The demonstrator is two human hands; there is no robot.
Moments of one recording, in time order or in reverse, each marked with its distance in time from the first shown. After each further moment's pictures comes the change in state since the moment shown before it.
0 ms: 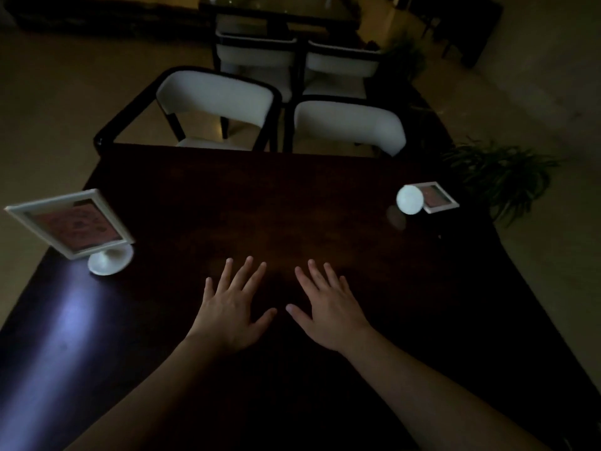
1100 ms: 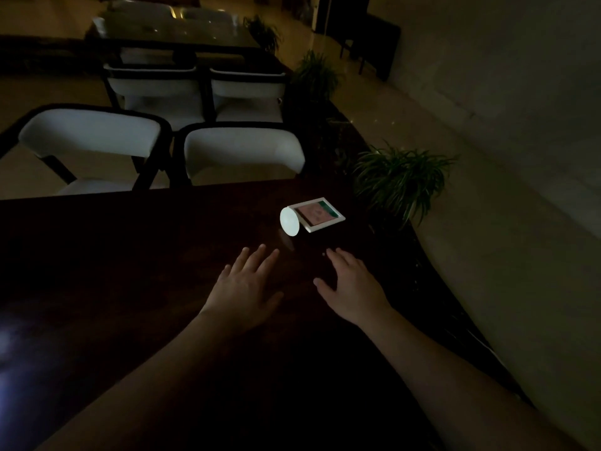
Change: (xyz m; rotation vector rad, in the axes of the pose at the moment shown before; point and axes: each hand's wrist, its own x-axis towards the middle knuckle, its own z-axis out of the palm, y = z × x) left_hand 0.177 0.273 0.024 0.062 0.054 0.254; right_hand -0.071 0.289 -0.121 0.181 0.336 0.344
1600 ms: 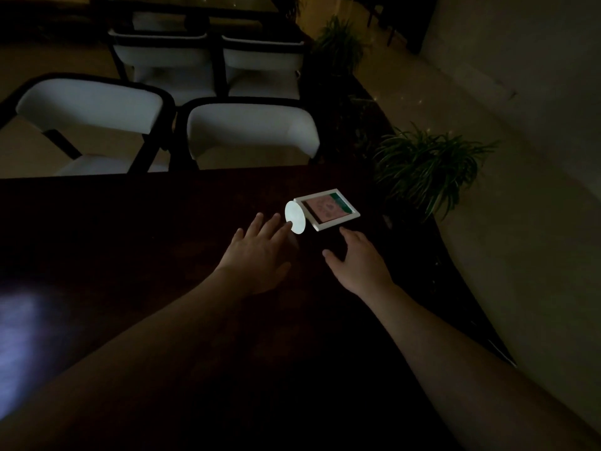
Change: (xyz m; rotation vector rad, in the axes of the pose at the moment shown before) left_hand 0.111 -0.010 0.016 0.158 -0.019 0.004; right_hand 0.102 0.032 0.017 0.189 -0.002 0.093
